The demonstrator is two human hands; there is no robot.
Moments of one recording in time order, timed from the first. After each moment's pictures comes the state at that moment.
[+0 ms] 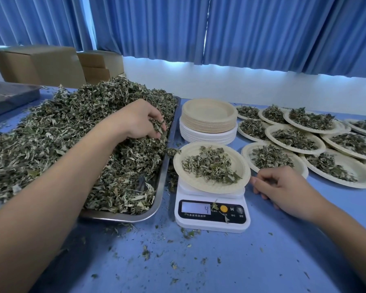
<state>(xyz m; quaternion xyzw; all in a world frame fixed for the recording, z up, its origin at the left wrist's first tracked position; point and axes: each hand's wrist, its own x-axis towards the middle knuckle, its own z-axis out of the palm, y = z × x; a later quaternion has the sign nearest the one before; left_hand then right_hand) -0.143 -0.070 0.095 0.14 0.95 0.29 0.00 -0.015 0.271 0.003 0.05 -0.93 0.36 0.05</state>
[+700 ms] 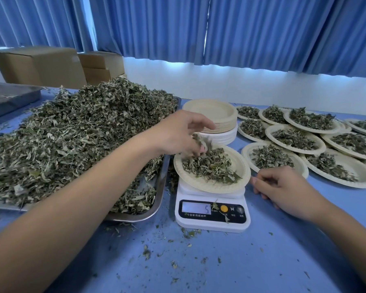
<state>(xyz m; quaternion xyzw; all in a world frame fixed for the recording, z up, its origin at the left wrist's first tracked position) -0.103 -0.011 0.087 0.29 0.85 0.44 0.07 -0.012 0.268 0.007 0.06 -0.93 0.36 0.05</state>
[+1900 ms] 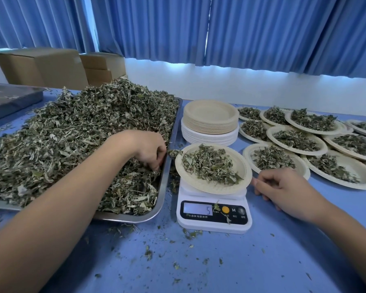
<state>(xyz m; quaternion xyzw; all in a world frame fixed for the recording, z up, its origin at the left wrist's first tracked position) -0.142 -0.063 0.069 0.21 0.96 0.05 0.19 -0.012 0.266 0.008 0.06 -0.93 0.35 0.05</state>
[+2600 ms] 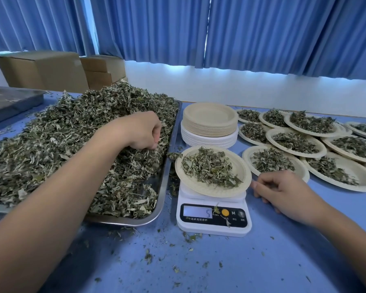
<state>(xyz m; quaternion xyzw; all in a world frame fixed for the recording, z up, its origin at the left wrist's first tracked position) -0.130 -0.069 0.103 0.16 0.98 0.13 0.04 -0.011 0.266 0.008 0.06 -0.93 0.36 0.05</state>
